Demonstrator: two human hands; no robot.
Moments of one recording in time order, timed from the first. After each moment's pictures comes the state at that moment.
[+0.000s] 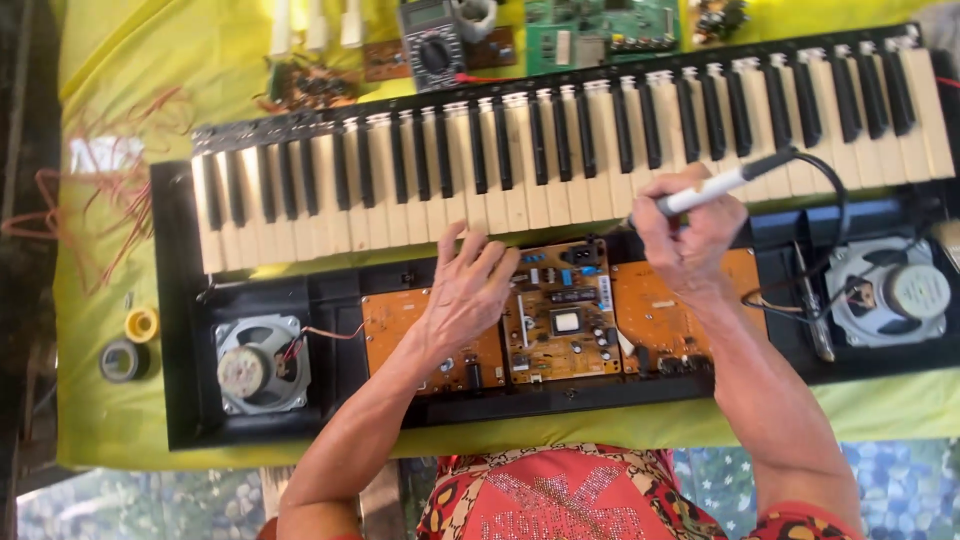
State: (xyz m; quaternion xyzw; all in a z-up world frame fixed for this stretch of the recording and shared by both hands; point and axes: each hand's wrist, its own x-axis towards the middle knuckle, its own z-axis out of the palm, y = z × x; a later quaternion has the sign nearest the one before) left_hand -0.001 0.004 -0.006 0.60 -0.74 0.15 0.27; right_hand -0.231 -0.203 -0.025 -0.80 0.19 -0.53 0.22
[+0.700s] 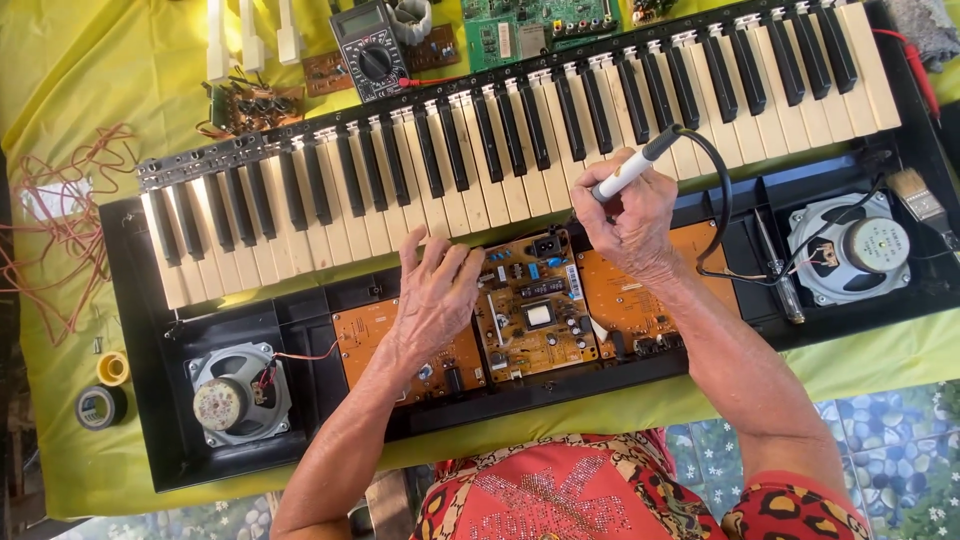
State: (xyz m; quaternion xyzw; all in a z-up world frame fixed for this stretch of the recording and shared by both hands) left_hand -0.001 0.005 -0.015 0.60 -0.74 0.13 0.27; right_hand -0.213 -0.182 0.022 -0.81 0.19 -0.50 0.23
